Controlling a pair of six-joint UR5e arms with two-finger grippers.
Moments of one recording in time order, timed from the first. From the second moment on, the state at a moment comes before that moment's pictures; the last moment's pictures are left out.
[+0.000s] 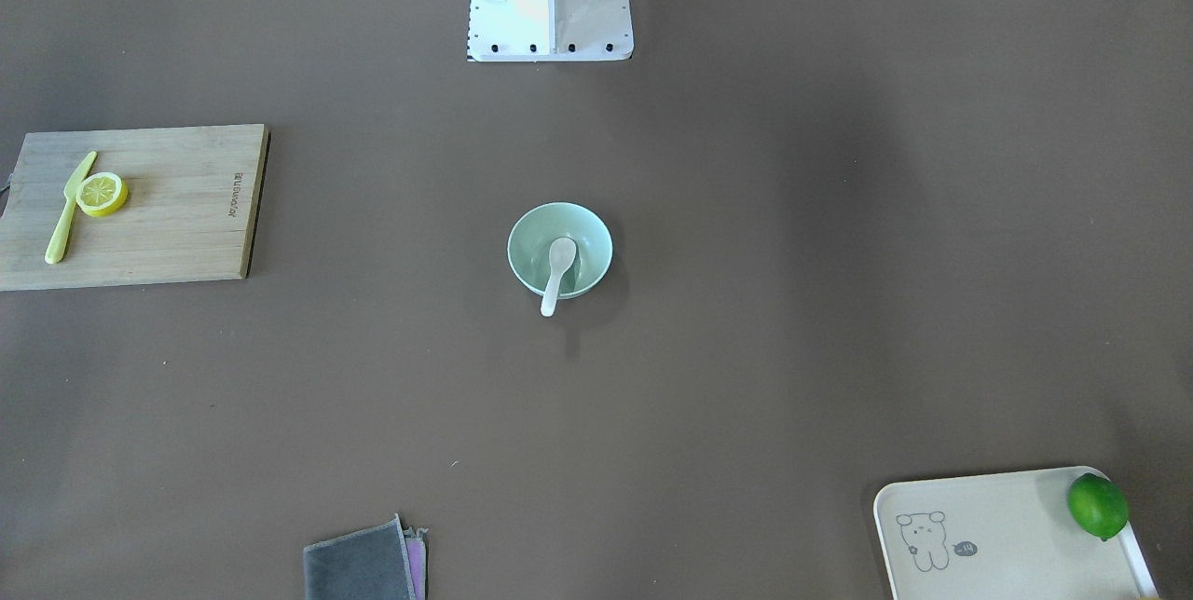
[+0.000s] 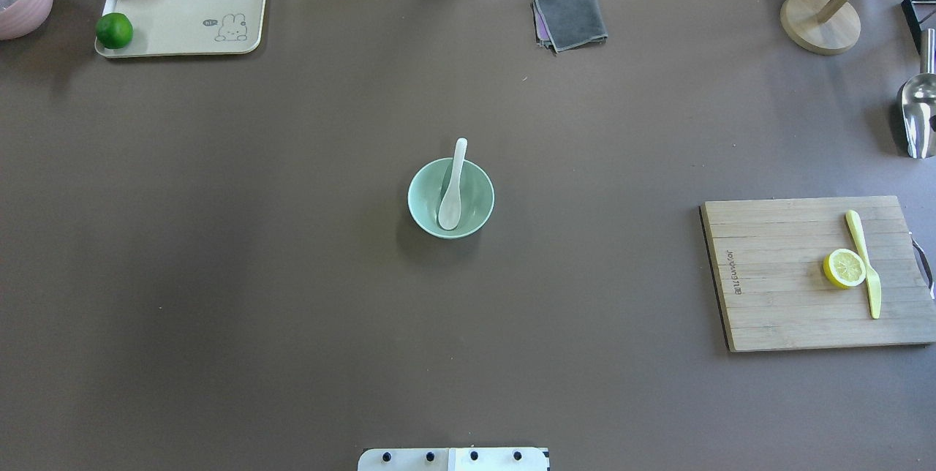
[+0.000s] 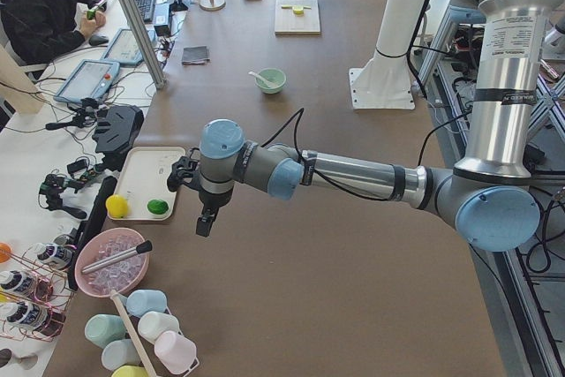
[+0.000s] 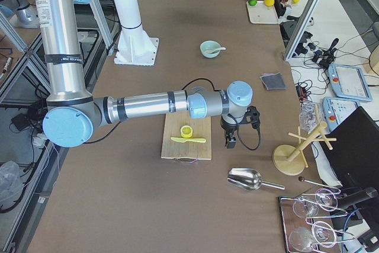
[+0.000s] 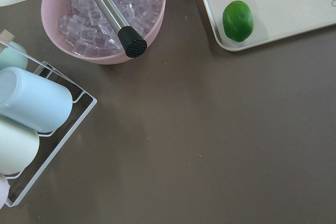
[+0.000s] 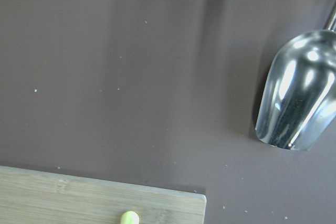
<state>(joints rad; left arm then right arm) -1.53 -1.62 -1.66 -1.79 -2.27 -0.08 1.43 -1.49 1.62 -1.55 2.38 0.06</state>
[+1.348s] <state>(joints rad) -1.59 -1.55 -1.66 -1.76 -2.33 -0.08 1.50 -1.54 1.62 -1.55 2.40 0.05</state>
